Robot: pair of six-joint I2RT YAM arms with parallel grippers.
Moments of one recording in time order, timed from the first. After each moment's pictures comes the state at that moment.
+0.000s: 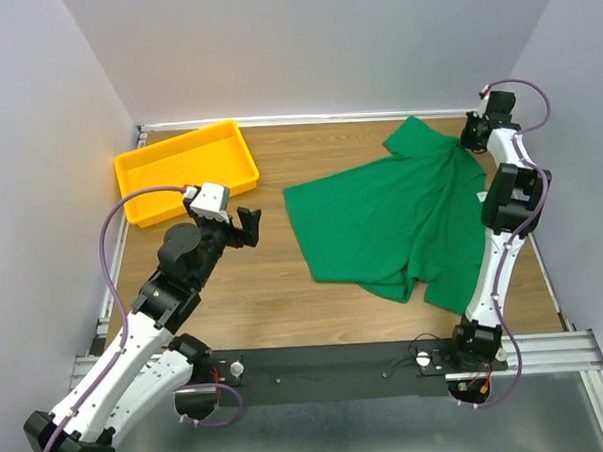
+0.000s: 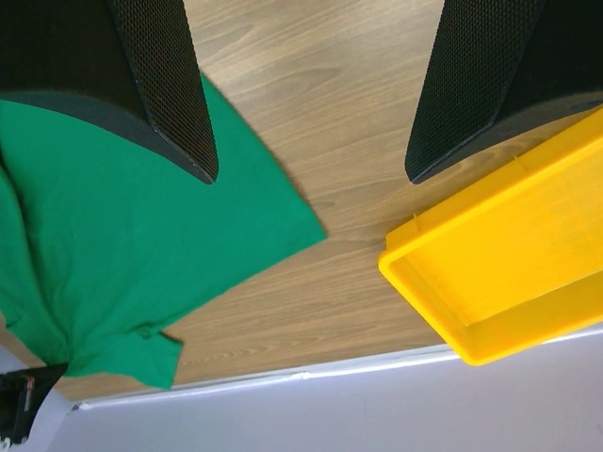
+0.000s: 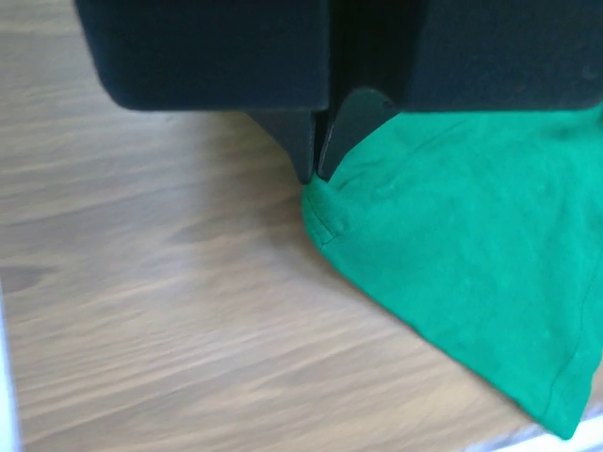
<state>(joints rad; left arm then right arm) -0.56 0.65 0.67 -0.09 -0.19 -0.11 -0.26 2.42 2.06 -0.40 -0.20 0.04</state>
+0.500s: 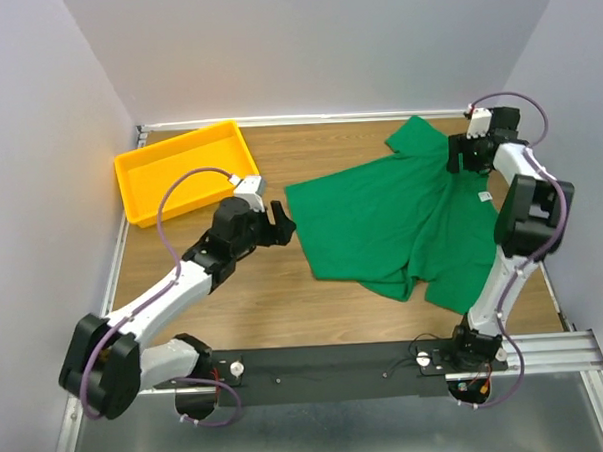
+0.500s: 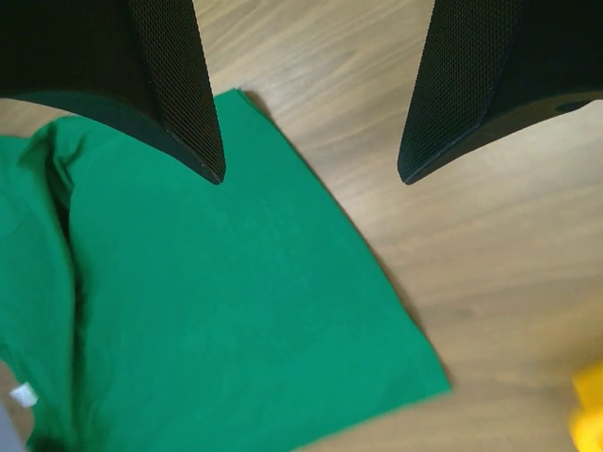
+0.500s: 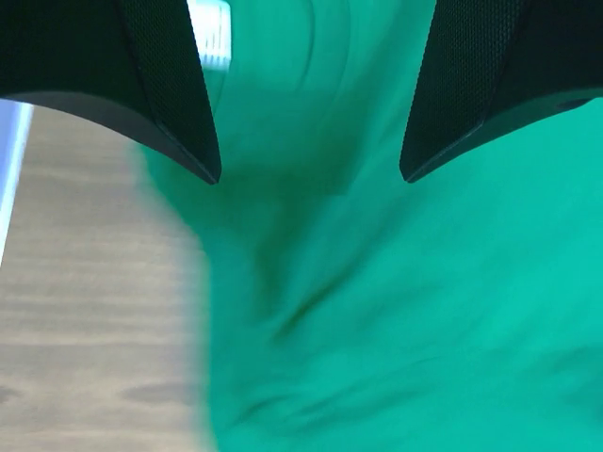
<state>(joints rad) -0.54 1.09 0.66 0.05 0.05 -0.40 -0.27 2.16 1.67 -0.39 -0.23 -0.24</state>
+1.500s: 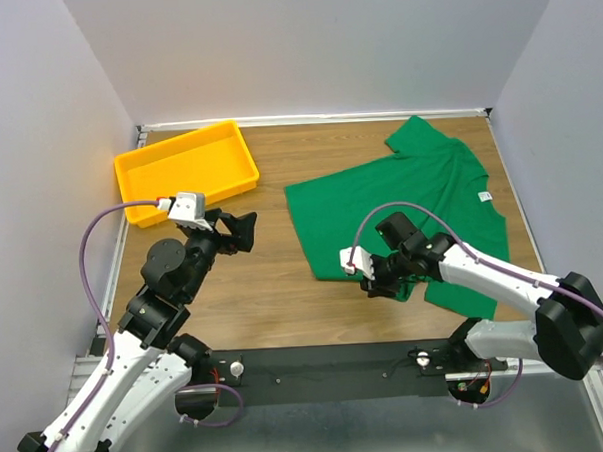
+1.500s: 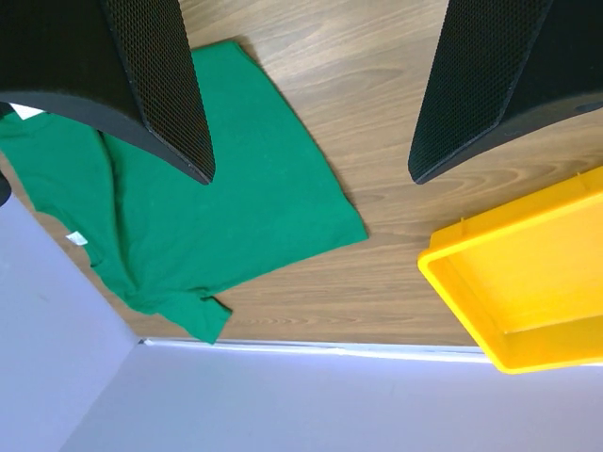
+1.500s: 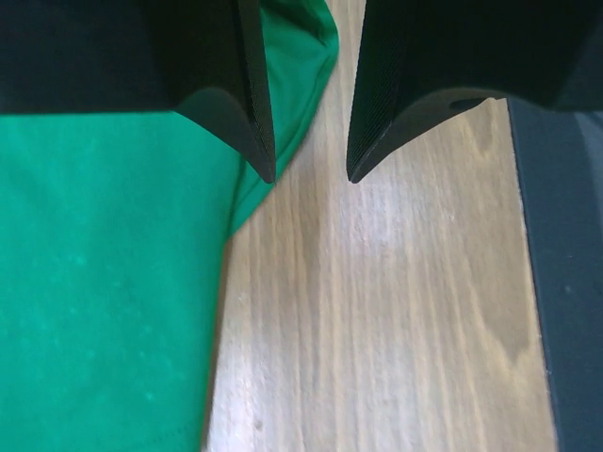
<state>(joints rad) -0.58 0.53 0.66 -0.13 -0.21 -0.31 0.66 1.23 0.68 -0.57 -0.51 -0.81</state>
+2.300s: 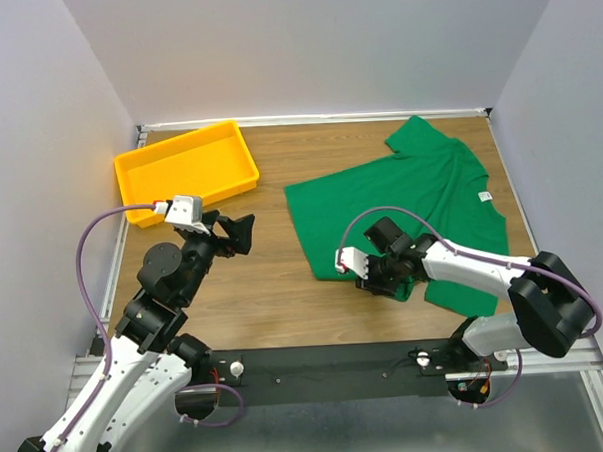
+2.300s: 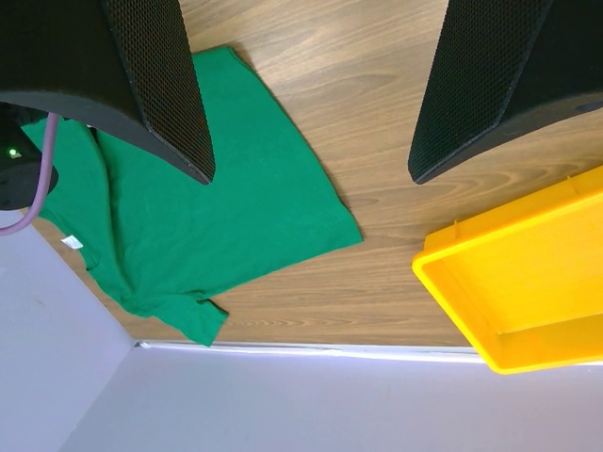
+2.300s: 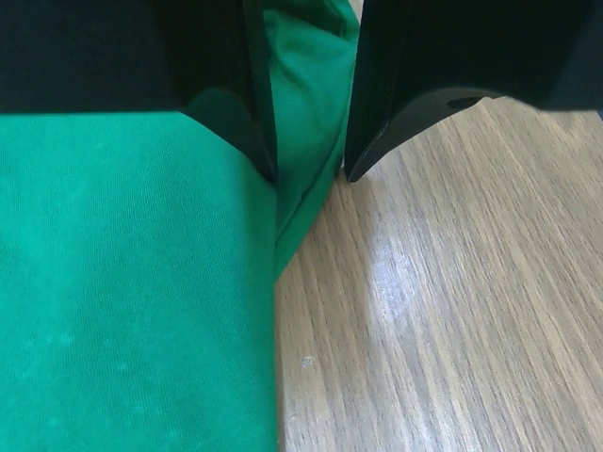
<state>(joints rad) -0.58 0.51 0.65 -0.16 -0.21 -0.29 0.70 1.37 0.67 -0.49 -0.26 -0.70</state>
